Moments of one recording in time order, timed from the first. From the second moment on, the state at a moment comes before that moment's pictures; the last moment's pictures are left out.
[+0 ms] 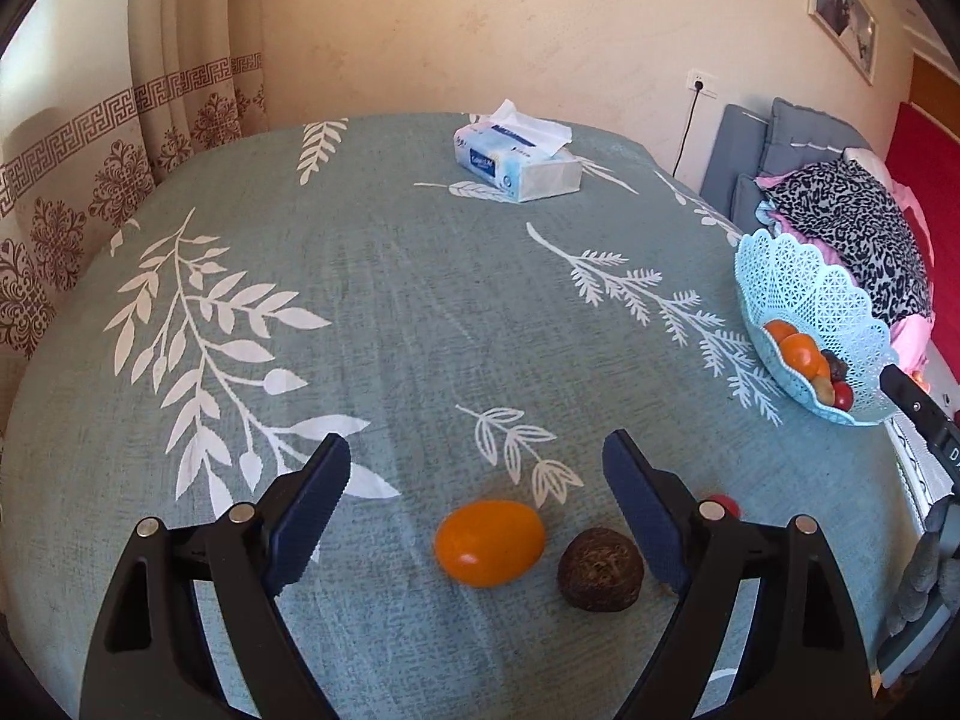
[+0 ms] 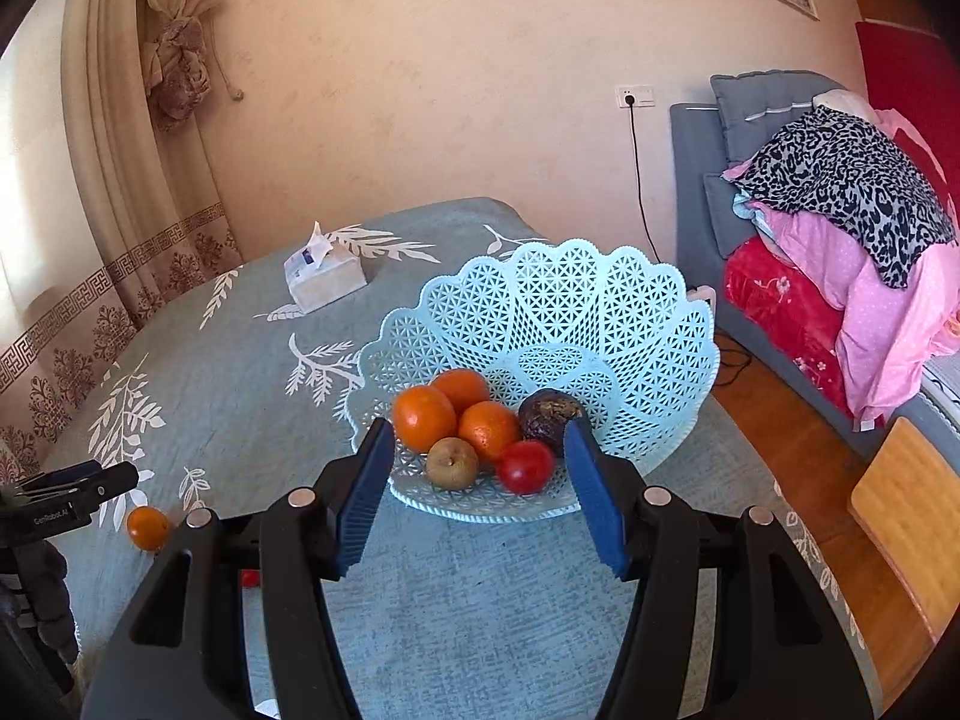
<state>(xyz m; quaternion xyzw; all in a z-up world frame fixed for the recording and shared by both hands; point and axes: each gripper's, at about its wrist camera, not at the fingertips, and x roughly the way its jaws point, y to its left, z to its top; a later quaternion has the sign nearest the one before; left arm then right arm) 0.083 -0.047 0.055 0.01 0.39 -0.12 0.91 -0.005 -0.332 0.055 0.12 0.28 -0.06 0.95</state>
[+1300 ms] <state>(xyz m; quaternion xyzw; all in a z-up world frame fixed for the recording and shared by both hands) 0.074 -0.048 0.012 0.01 0.43 -0.16 0.89 0.008 -0.253 0.025 0.09 0.37 0.09 0.92</state>
